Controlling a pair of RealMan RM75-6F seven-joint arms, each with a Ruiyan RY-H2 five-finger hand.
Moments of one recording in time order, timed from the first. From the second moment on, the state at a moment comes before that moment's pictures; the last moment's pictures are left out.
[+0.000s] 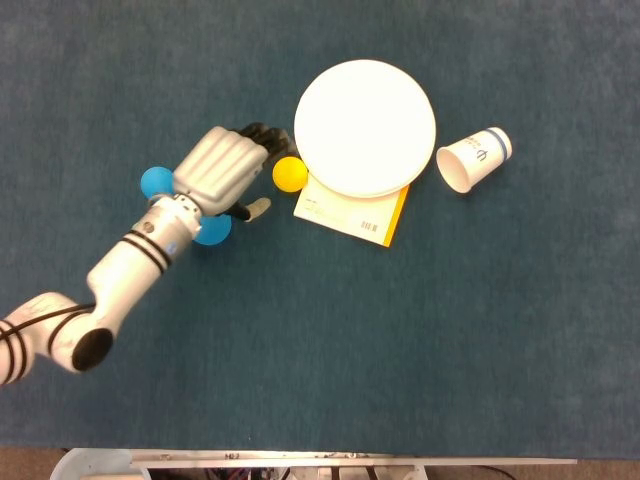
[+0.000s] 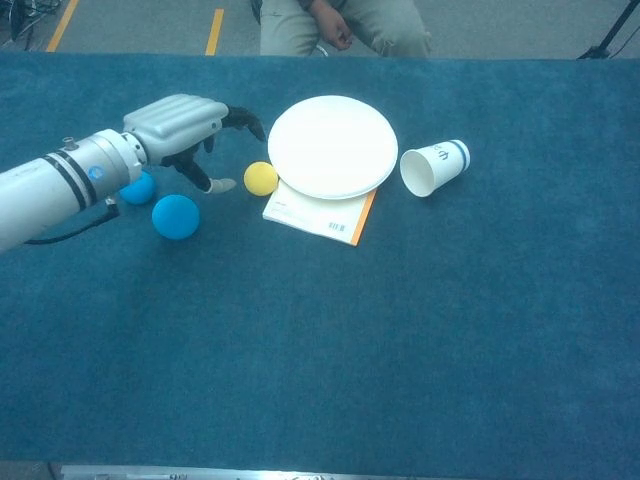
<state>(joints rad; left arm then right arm) -0.81 -1.49 -0.13 -1.44 1.27 0.82 0.14 0.23 -0.82 0.08 -1.82 -1.39 1.23 0.01</state>
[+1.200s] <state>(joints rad) -0.86 -1.74 -0.14 -1.14 1.23 0.80 0.11 0.22 -0.81 0.08 -1.80 -1.37 1.23 0.03</state>
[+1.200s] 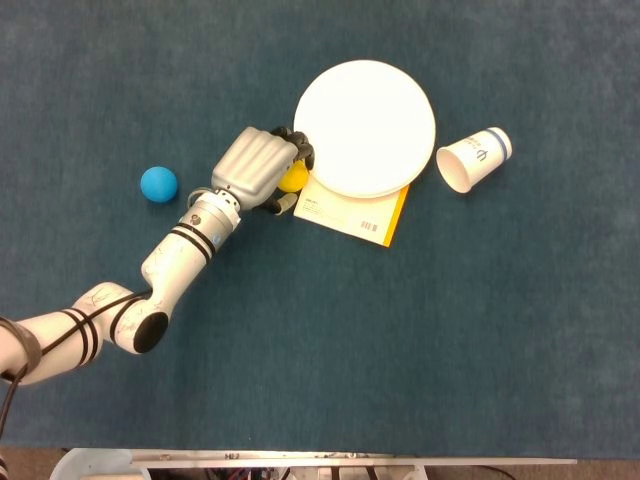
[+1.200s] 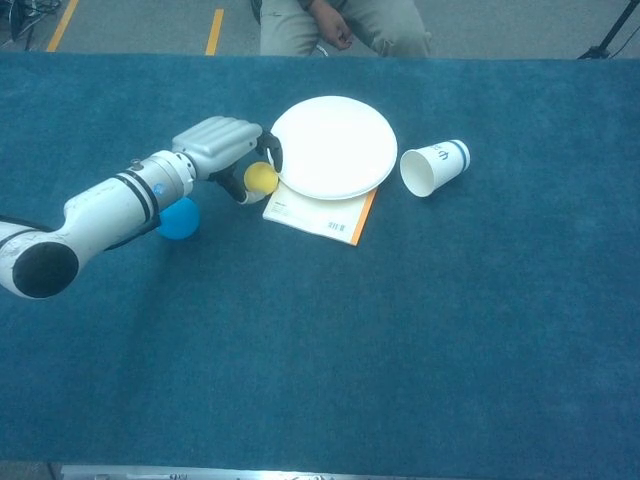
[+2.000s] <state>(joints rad) -0.85 -1.75 -0.14 -1.09 1.30 0.83 0.01 0.22 -0.80 0.08 -1.81 -1.36 1.23 0.02</state>
